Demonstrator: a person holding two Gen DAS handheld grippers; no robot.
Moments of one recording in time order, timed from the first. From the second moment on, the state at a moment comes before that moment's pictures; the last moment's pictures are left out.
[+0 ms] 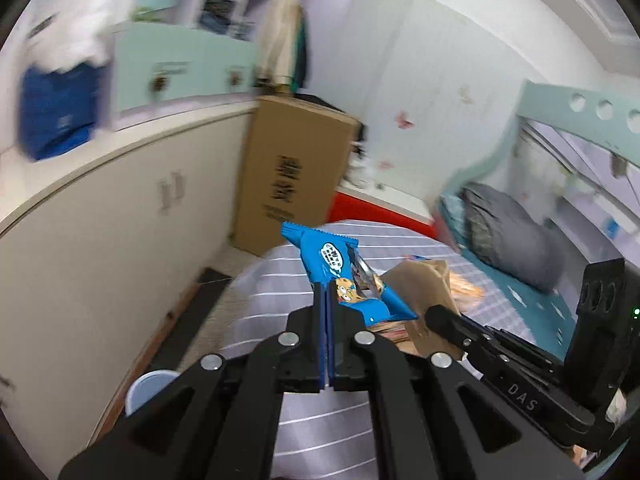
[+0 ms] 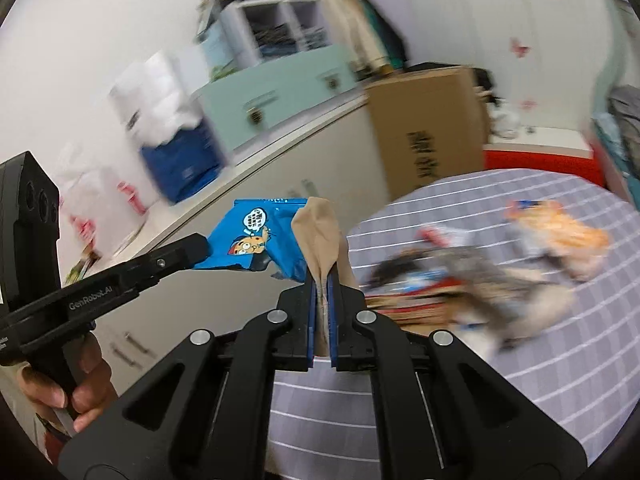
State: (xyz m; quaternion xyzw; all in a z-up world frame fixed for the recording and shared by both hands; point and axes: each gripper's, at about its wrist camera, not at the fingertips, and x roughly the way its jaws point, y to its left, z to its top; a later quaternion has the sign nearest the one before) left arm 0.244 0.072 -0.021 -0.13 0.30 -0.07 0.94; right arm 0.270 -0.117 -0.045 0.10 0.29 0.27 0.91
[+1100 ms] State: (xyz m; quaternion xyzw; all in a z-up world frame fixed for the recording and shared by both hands) left arm 0.263 0.318 -0.342 -0.24 0.54 0.13 0.80; right arm 0.303 0.157 -0.306 -0.05 0.50 0.32 0.80
